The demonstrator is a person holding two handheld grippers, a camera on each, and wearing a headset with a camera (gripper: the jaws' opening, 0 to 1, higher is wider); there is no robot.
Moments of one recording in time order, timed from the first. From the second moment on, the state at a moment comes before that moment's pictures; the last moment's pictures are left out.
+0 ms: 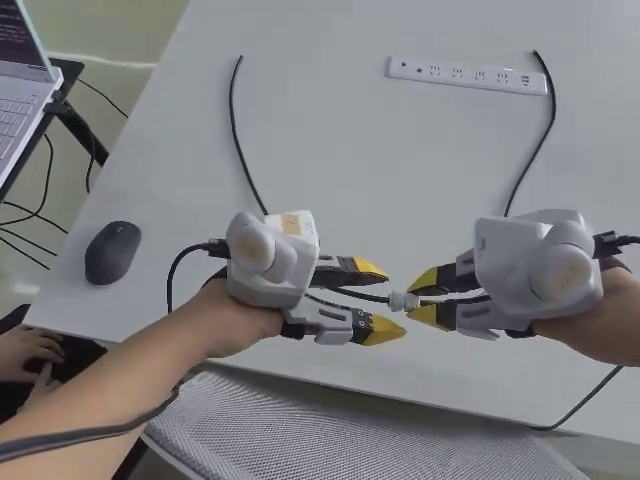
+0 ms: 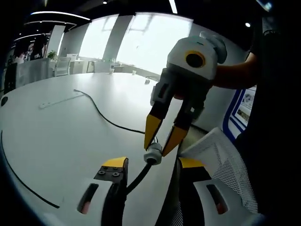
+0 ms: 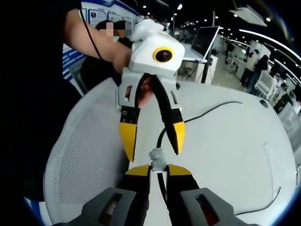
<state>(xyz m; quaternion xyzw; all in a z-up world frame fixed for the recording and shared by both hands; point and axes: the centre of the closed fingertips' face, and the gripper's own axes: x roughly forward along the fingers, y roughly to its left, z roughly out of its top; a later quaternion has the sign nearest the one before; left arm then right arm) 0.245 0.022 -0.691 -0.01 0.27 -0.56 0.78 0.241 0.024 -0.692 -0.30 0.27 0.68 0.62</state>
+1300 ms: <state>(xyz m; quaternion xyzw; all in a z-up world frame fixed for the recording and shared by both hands) 0.242 0.018 -0.686 0.00 0.25 -0.58 0.77 0.236 0.022 -0.695 -0.29 0.25 0.70 0.60</state>
